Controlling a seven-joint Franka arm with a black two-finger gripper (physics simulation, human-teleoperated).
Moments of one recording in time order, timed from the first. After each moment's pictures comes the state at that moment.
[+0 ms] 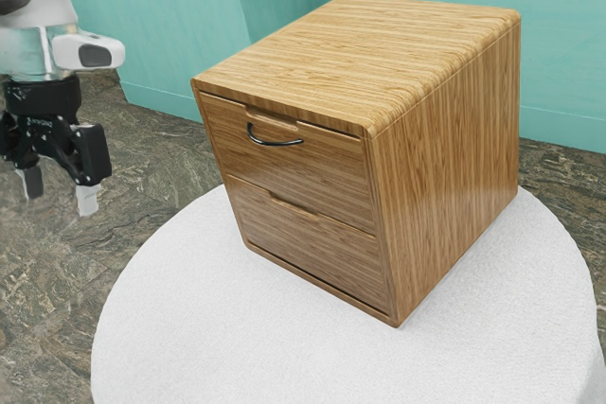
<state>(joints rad) -0.06 -0.15 0.23 -1.45 0.11 1.02 0.01</state>
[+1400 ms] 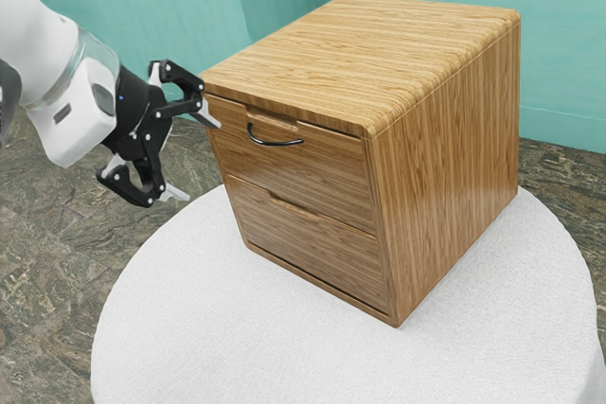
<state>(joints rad) -0.10 -0.53 0.08 -2.05 -0.02 2.08 1.46</state>
